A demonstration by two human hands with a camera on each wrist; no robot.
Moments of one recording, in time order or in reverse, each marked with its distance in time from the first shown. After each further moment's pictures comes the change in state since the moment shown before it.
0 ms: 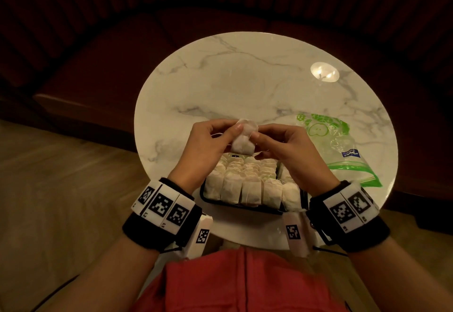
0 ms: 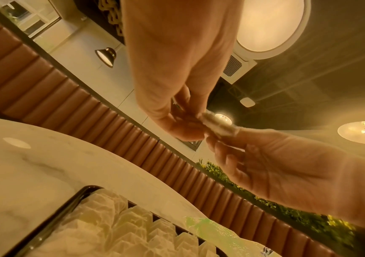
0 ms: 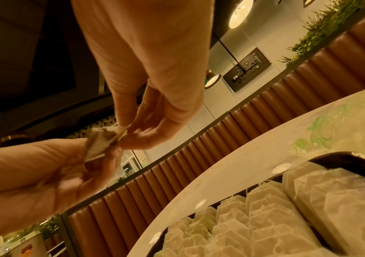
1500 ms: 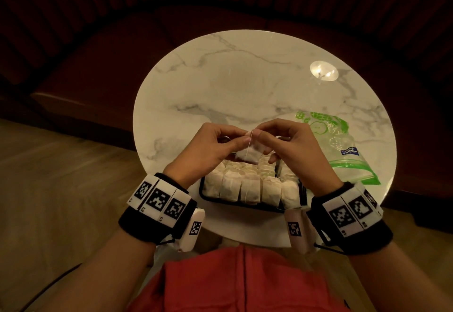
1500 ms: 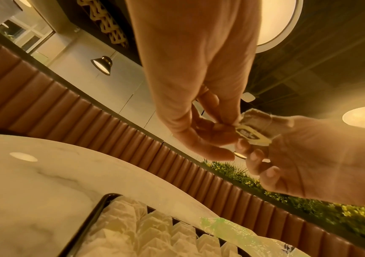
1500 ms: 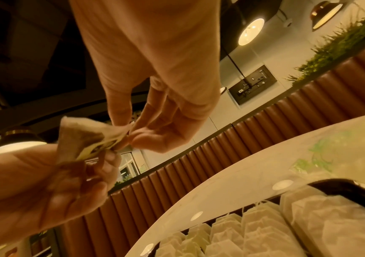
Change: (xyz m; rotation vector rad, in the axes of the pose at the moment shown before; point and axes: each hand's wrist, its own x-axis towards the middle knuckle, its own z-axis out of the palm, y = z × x) left_hand -0.005 0.007 -0.005 0.148 -0.270 -0.011; right_hand -0.003 -0.004 -0.005 -0.218 0.073 -0.038
